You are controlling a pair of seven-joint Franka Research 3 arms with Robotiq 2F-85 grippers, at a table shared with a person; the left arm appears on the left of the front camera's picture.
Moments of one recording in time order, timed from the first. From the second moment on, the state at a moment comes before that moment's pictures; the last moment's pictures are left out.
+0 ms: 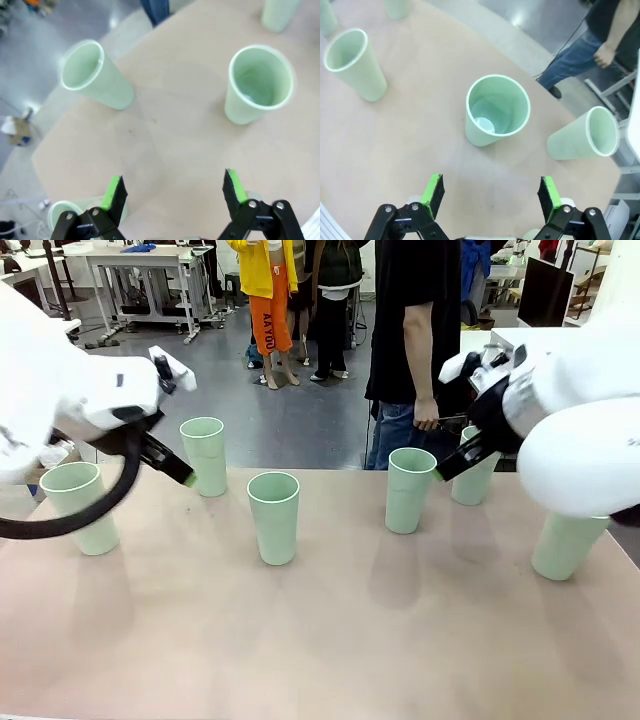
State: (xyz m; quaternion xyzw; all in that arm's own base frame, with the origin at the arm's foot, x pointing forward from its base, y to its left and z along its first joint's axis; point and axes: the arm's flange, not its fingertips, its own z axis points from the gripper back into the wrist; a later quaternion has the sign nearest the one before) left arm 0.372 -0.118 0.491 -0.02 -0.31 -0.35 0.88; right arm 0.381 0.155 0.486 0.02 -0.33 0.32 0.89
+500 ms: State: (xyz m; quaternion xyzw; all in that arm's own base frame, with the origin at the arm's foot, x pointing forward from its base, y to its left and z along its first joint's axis) left arm 0.397 0.027 0.542 -0.10 -0.33 -0.53 0.77; right arm 0.404 0.015 0.540 0.08 -0.35 0.44 0.83
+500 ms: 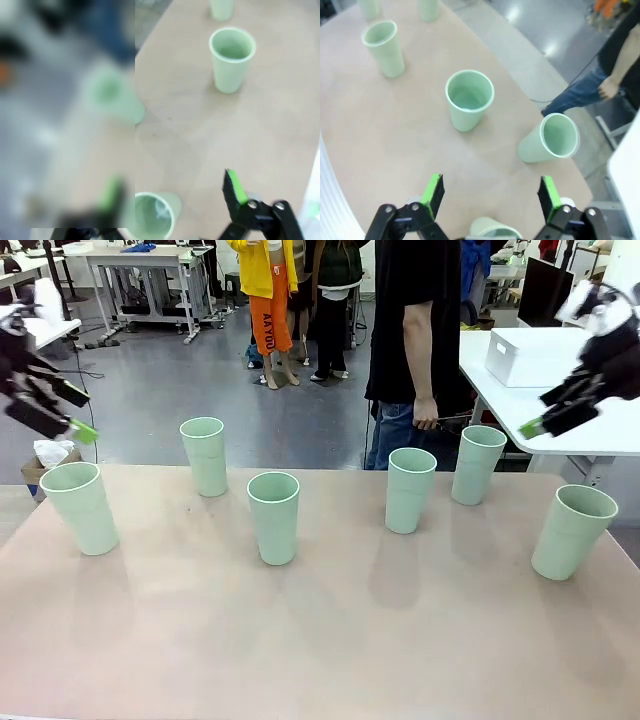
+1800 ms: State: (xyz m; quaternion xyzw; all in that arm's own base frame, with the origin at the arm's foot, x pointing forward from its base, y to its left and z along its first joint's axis) left arm 0.370 0.163 0.516 -0.22 -0.38 -0.54 0.72; right arm 0.402 -0.129 0.508 0.25 -0.42 0.41 0.77
